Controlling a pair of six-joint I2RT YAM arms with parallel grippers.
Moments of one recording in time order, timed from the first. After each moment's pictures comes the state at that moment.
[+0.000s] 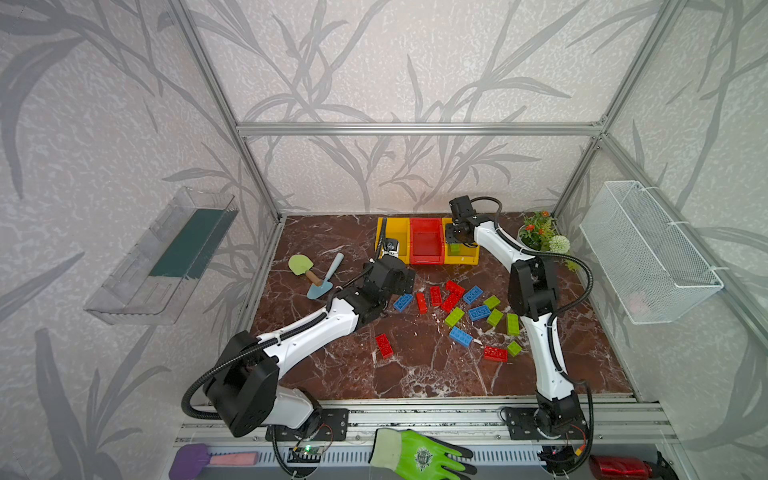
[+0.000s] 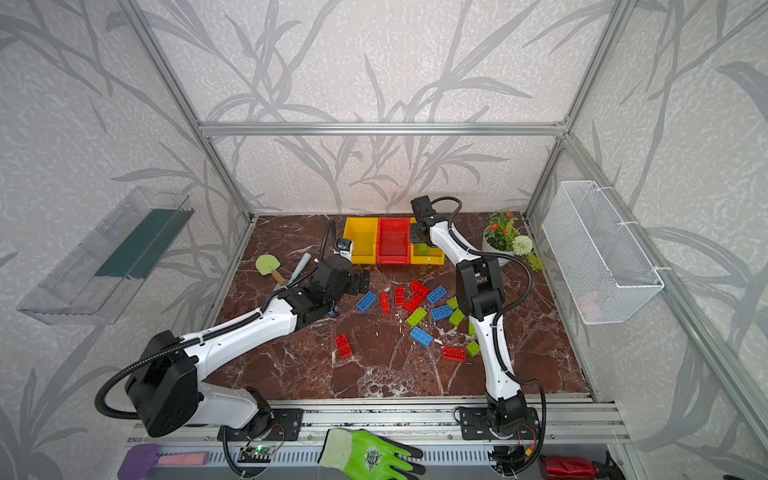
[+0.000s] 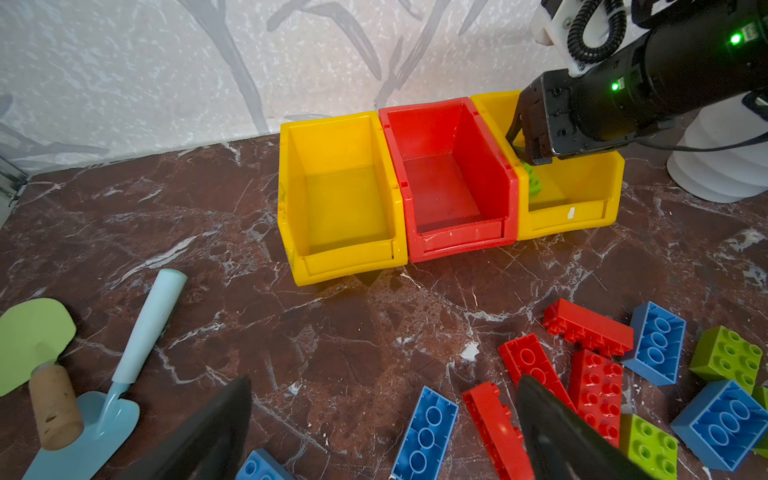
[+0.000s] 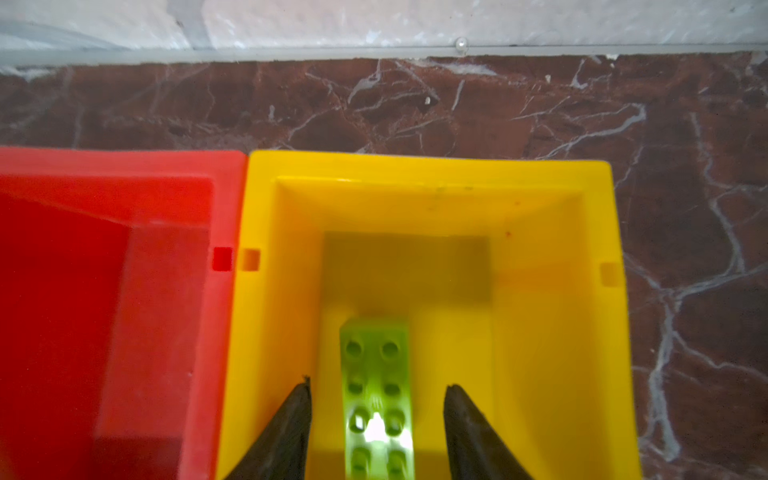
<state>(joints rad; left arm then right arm) -0.70 1.41 0.95 -0.12 -0.43 -0.27 0.33 2.41 2.13 -0.67 0.15 0.30</state>
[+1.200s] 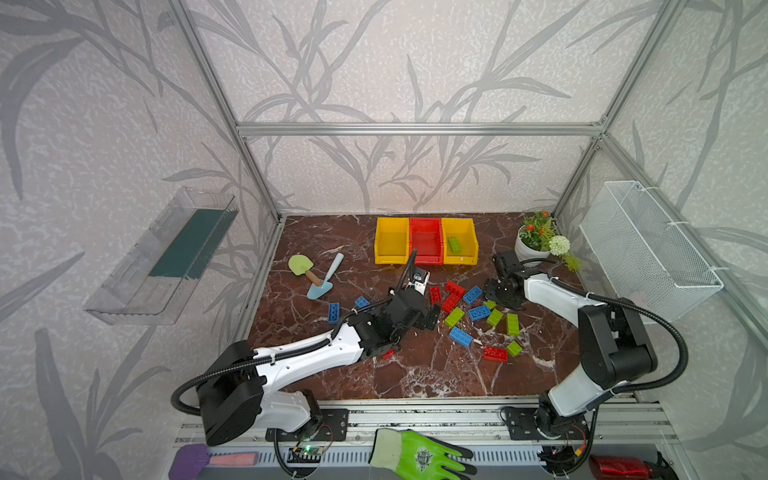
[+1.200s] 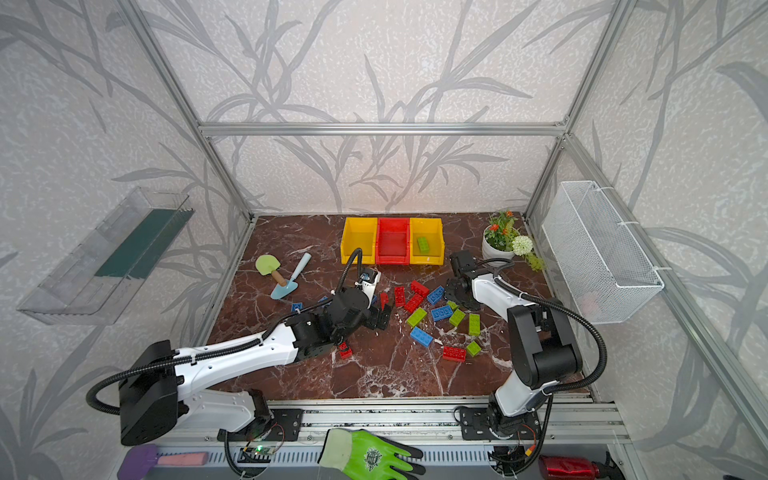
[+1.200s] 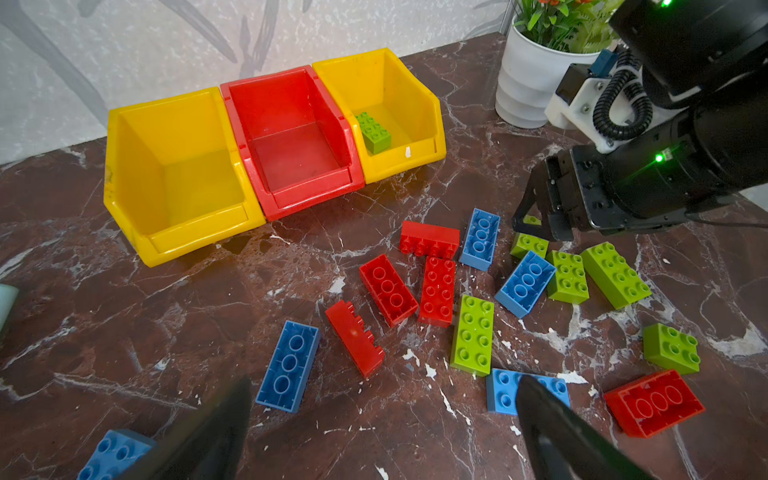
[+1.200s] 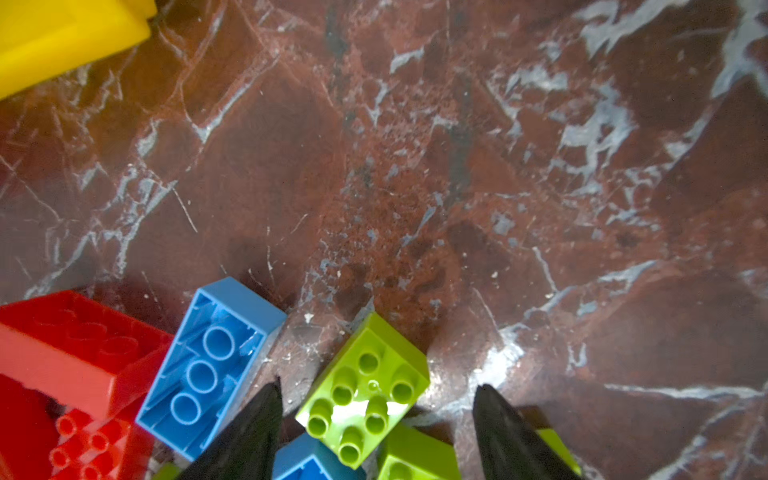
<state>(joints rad) -0.98 1.33 0.84 -0.08 -0.42 -0.32 0.24 1.65 0.97 -0.53 0.08 0.61</state>
